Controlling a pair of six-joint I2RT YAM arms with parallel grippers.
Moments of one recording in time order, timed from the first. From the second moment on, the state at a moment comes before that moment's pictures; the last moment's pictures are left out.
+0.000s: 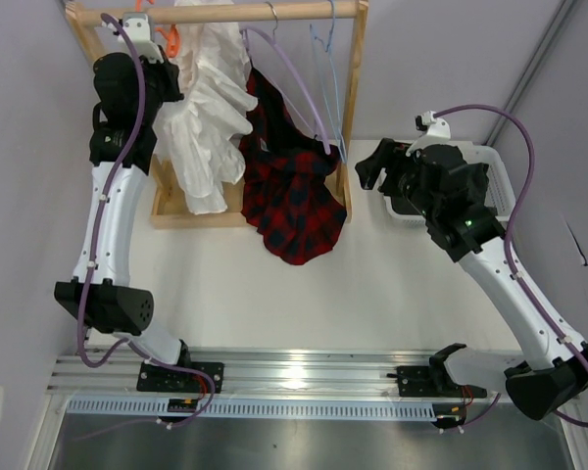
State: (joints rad) left arm -0.06 1.60 1.96 -0.32 0.02 -0.04; right arm 0.49 1.19 1.36 -0.38 0.11 0.44
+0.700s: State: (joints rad) left arm -0.06 1.63 1.92 -0.29 0.00 -0.04; right arm 0.48 1.20 1.36 -0.38 0.09 0.44
